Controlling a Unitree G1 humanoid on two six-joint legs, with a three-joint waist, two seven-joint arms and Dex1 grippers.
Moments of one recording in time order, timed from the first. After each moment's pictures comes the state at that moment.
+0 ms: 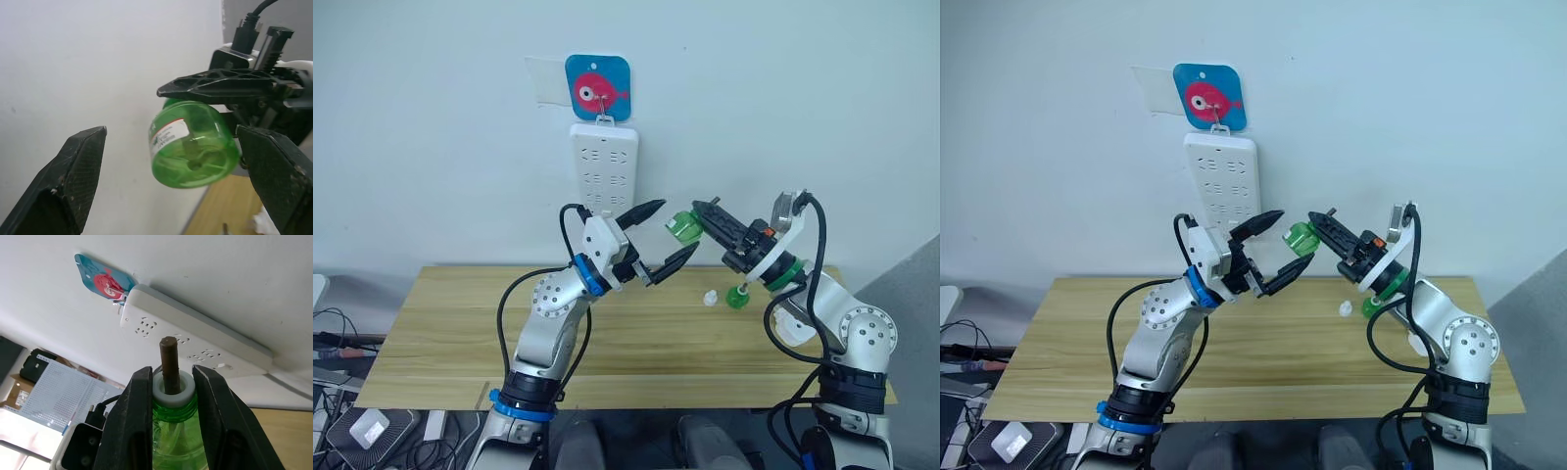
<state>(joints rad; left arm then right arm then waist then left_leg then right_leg) -0.36 0.14 -0.13 -0.08 -0.25 -0.10 -0.73 -0.39 -0.18 -0.29 -0.23 1.65 0.97 -0.08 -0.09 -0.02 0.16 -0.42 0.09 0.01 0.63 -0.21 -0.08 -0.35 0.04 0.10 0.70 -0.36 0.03</state>
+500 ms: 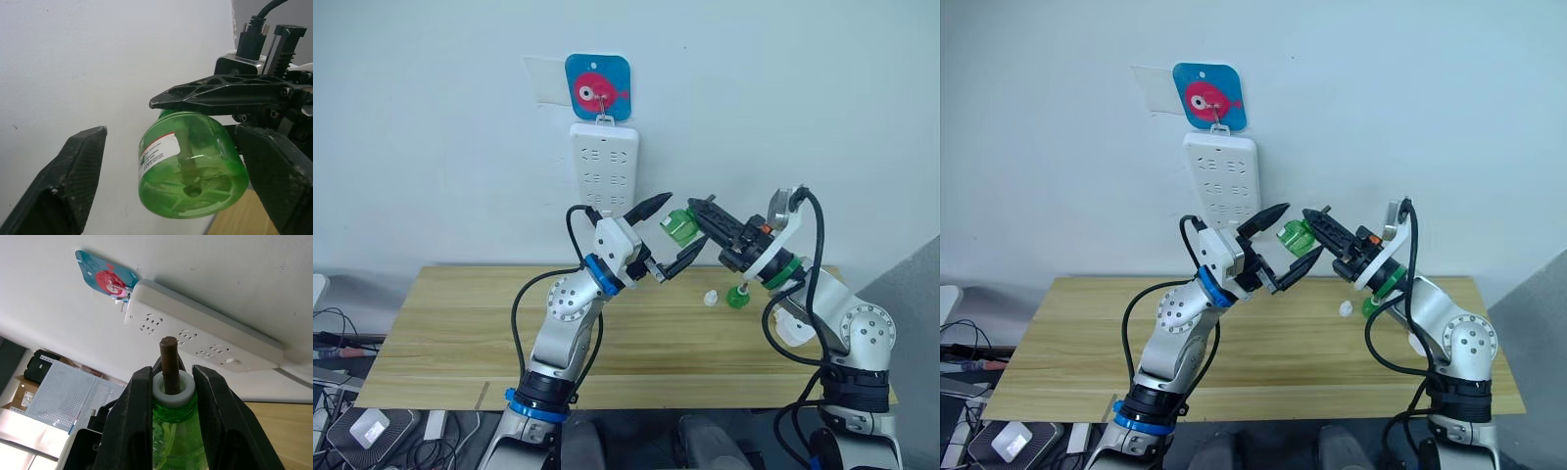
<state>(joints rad) -0.36 0.11 -0.18 -0.07 -0.21 -0.15 -0.66 -0.38 -0.24 -0.20 -0.25 1.73 0.88 -0.13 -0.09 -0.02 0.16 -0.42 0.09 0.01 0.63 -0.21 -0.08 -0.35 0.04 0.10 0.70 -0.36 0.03</state>
